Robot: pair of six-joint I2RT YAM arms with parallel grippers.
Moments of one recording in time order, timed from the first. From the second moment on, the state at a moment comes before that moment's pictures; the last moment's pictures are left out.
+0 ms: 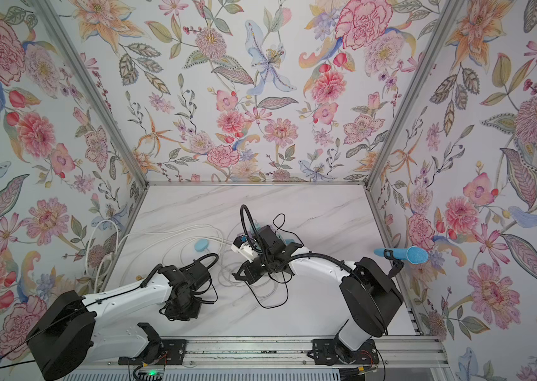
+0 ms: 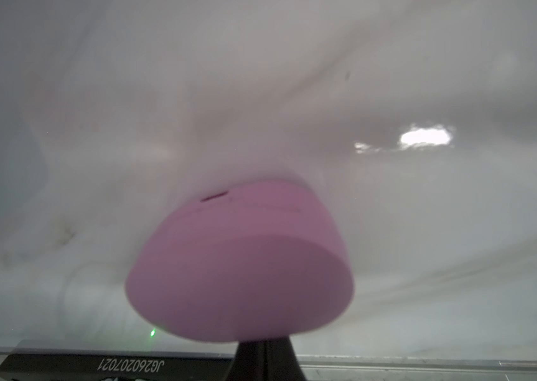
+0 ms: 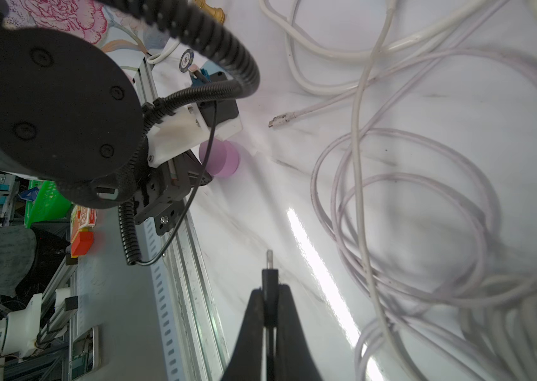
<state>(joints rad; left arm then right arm) -0.72 1.31 0.61 -1.01 0.01 -0.60 0.82 1.60 0.99 -0.28 -0.66 0.20</state>
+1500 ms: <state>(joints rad) -0.55 1.40 0.78 -0.63 -0.10 -0.51 0.79 1.60 0.96 -0.24 -0.68 0.25</state>
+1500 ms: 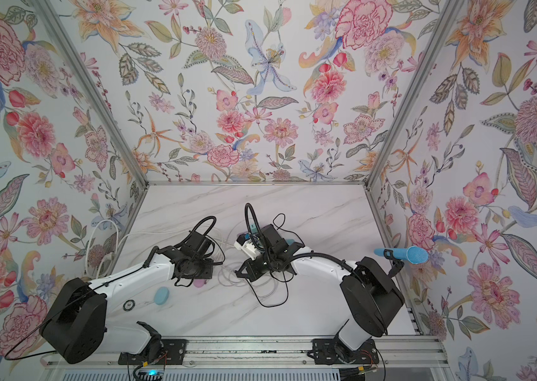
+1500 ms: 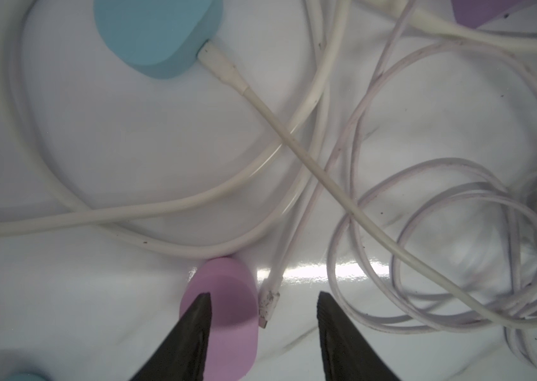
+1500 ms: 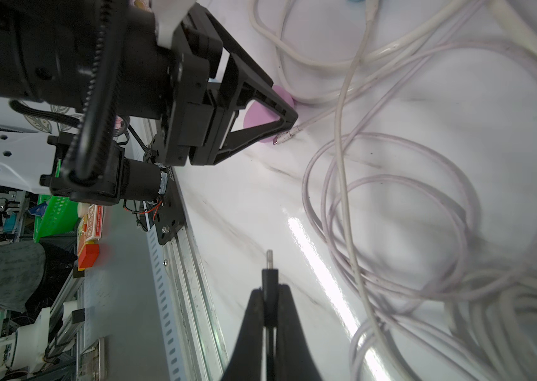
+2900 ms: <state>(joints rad) -0.54 1.31 0.71 -0.59 -0.10 -0.50 0.83 1.60 0.96 -0.23 -0.68 0.28</state>
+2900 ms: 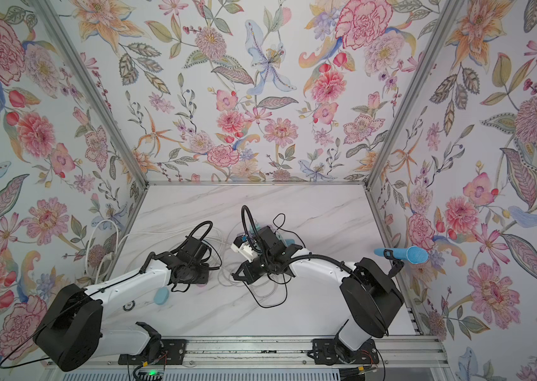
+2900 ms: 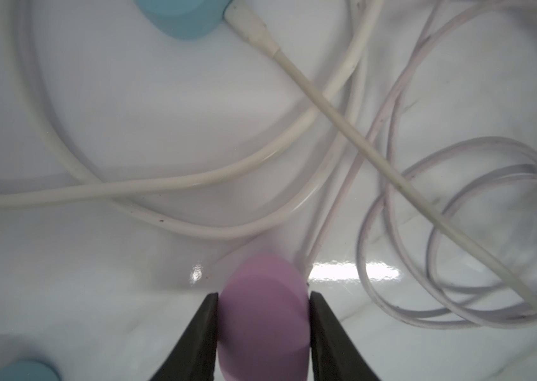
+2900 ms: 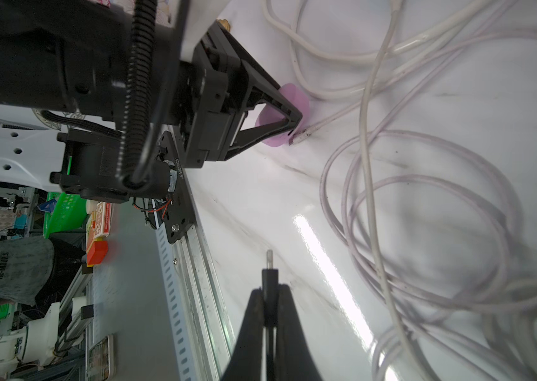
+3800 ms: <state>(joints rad) -0.54 0.89 0.65 -0.23 0.27 -0.39 0.80 1.55 1.14 -0.34 -0.73 0.36</state>
